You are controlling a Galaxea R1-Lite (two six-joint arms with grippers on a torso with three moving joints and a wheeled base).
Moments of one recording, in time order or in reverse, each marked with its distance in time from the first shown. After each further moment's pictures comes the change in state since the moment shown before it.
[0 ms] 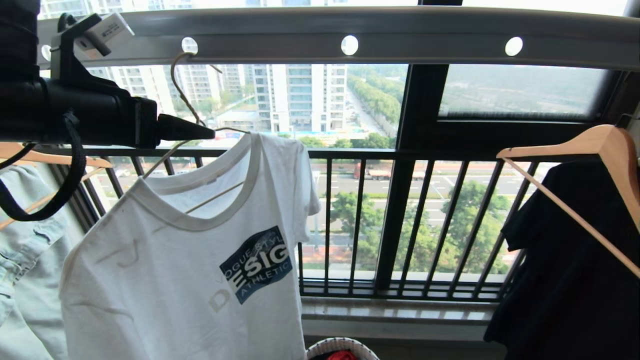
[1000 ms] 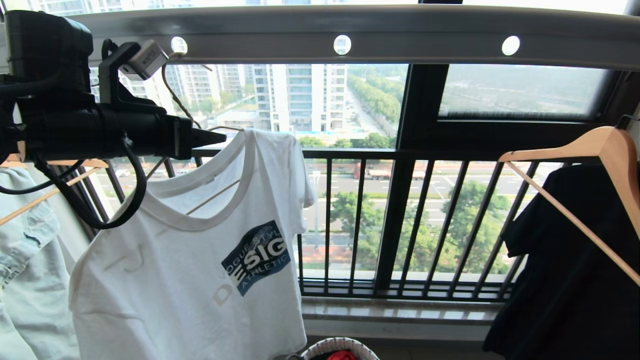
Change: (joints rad) left arm -0.031 0.067 0.134 -0.285 0.005 0.001; right arm 0.000 0.000 0.000 0.000 0.000 0.000
